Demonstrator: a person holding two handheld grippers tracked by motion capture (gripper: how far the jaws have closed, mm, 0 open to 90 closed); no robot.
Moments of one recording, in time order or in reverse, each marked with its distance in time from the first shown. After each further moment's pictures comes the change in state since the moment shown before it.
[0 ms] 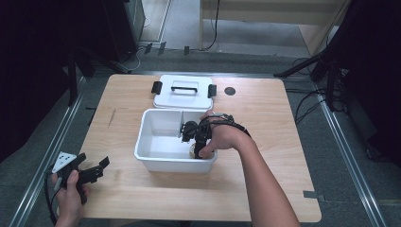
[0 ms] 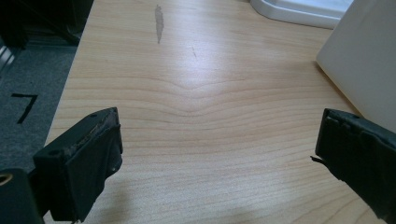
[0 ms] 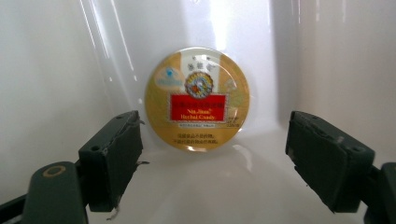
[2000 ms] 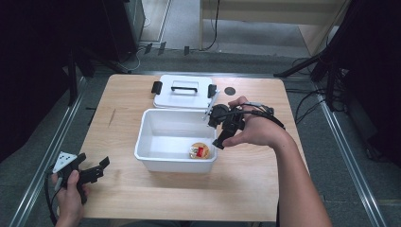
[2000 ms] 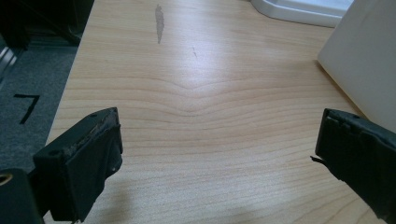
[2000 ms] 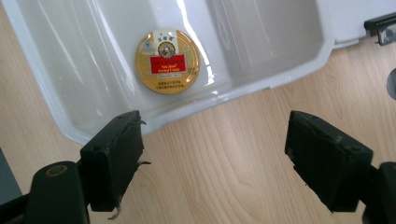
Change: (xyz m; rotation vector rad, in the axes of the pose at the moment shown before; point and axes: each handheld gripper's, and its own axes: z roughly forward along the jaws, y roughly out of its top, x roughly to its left) left arm -0.001 0.000 0.001 -0.002 0.009 0.009; right arm -0.012 -0.074 -0.083 -0.198 -0.043 0.153
